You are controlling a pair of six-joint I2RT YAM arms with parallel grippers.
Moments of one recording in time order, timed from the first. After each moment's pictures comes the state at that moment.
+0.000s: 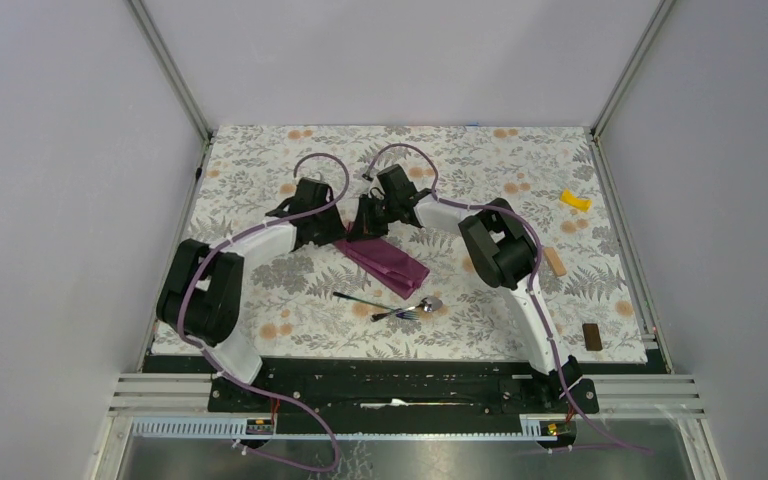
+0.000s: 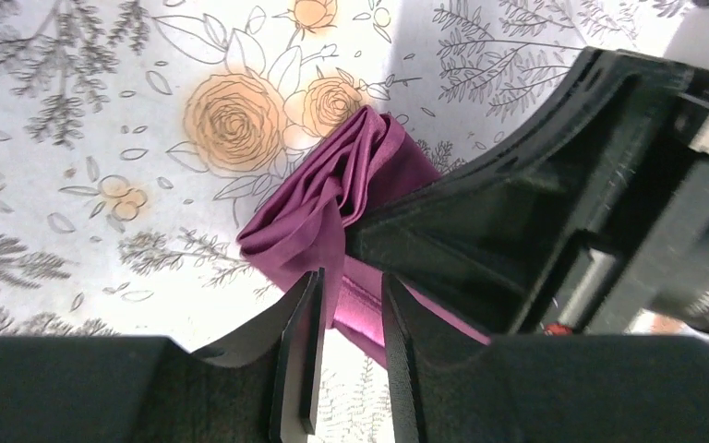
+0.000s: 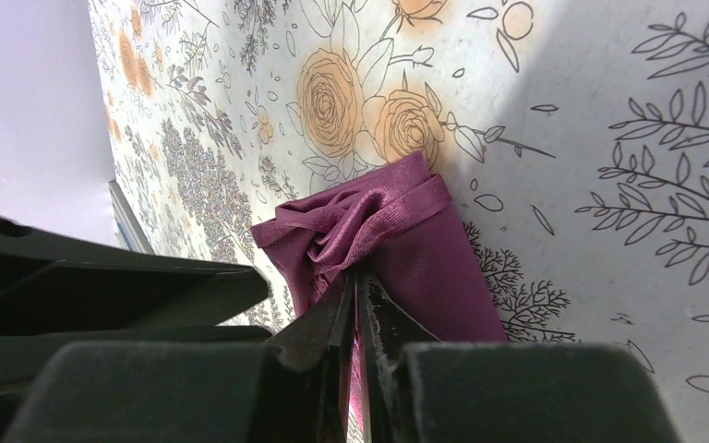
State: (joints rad) left arm -0.36 1.69 1.00 -0.19 0.02 -0.65; right arm 0.64 2.40 1.73 -0.13 -0.60 0.66
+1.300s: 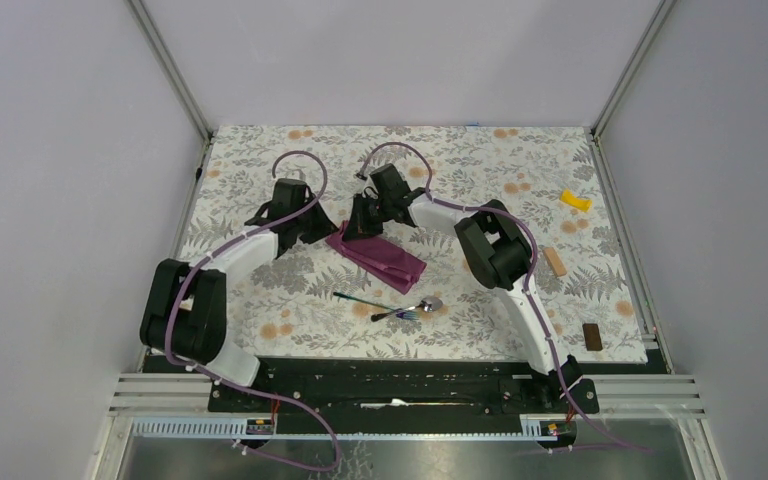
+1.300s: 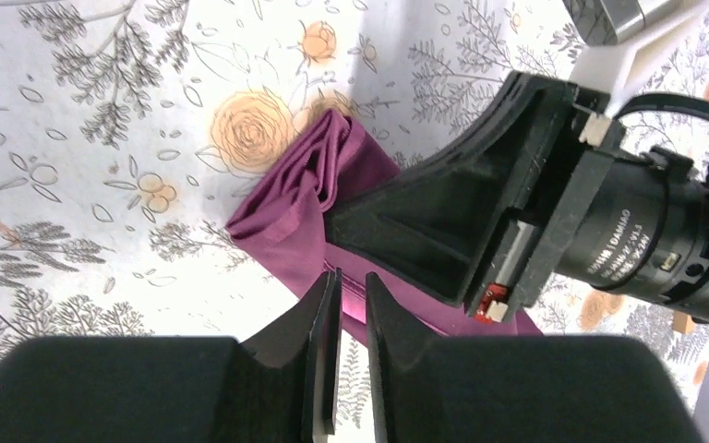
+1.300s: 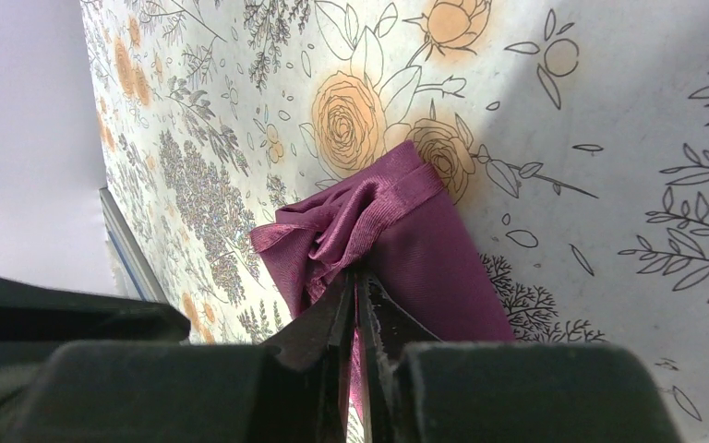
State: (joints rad) left arm -0.28 1.53 0.88 -0.12 0.12 -0.69; right arm 0.66 2.43 1.80 -0.16 -0.57 0.66
